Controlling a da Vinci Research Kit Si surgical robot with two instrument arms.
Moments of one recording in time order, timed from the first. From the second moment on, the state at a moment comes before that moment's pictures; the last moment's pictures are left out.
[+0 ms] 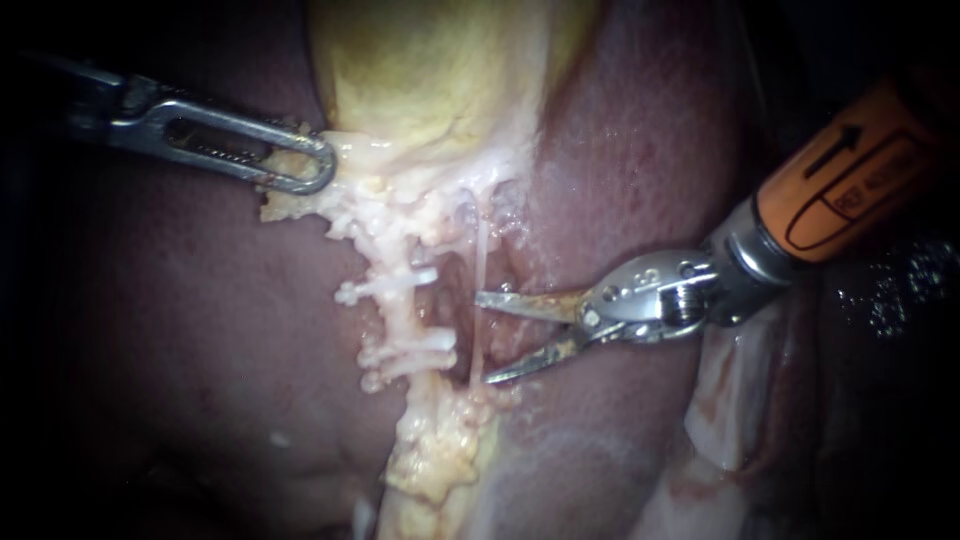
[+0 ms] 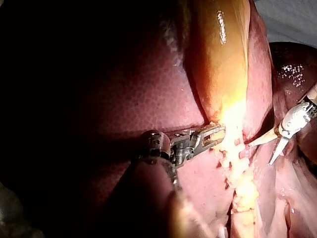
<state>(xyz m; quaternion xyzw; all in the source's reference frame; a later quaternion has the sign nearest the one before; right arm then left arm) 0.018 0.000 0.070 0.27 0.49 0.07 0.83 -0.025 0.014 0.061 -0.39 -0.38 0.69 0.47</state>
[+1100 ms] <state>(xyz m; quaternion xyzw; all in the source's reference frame) 0.025 0.001 0.074 0.31 0.54 0.03 0.78 -0.025 0.014 0.061 -0.39 -0.38 0.69 0.47</state>
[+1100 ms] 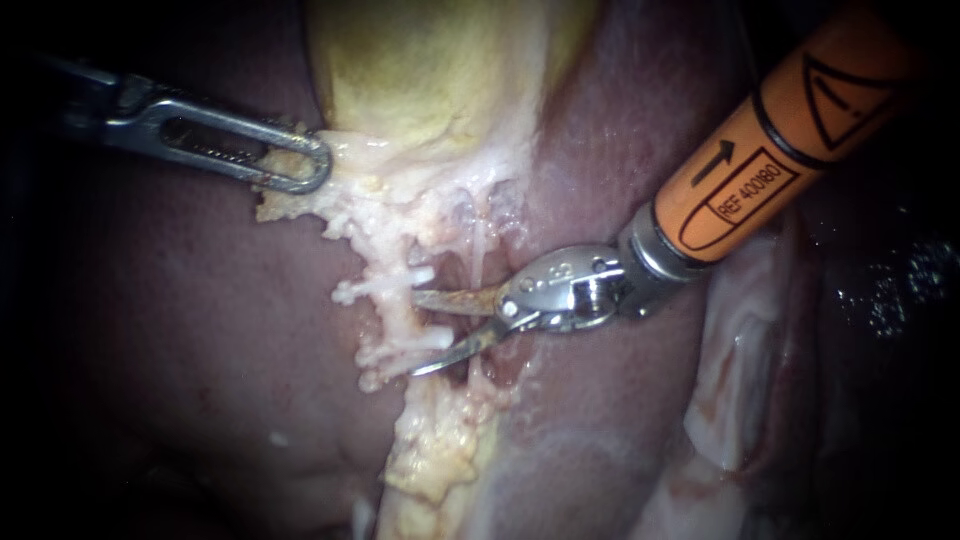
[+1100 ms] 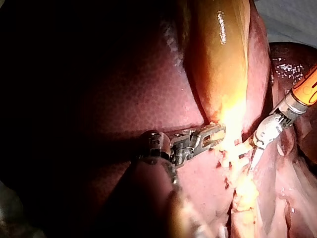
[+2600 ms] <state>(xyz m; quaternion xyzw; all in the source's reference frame) 0.032 -0.002 0.069 0.40 0.56 0.14 0.71 -0.025 0.014 0.061 -0.39 -0.38 0.69 0.47</state>
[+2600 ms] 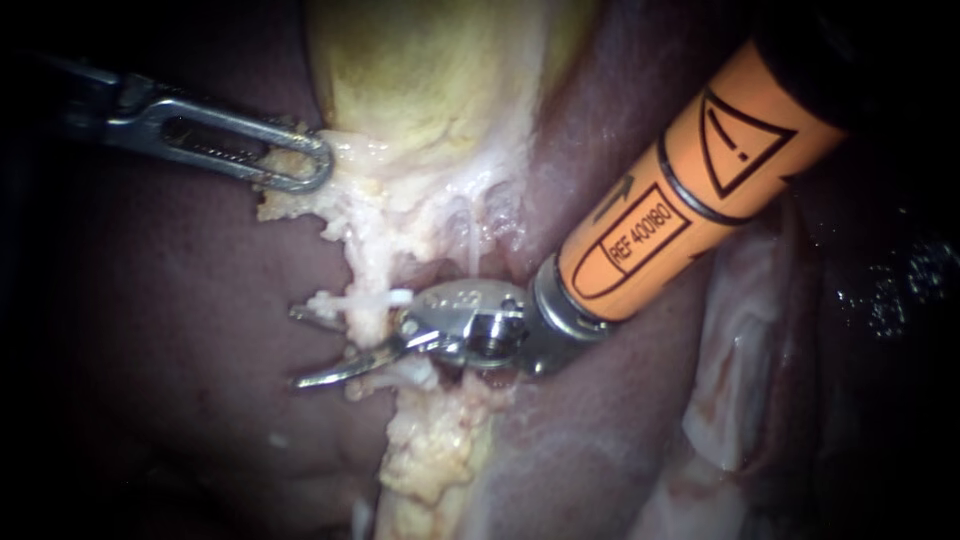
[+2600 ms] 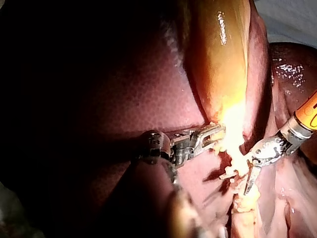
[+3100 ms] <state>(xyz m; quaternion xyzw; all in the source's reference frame) 0.032 -0.001 0.066 0.44 0.56 0.15 0.68 -0.025 0.014 0.061 -0.39 -0.38 0.69 0.47</state>
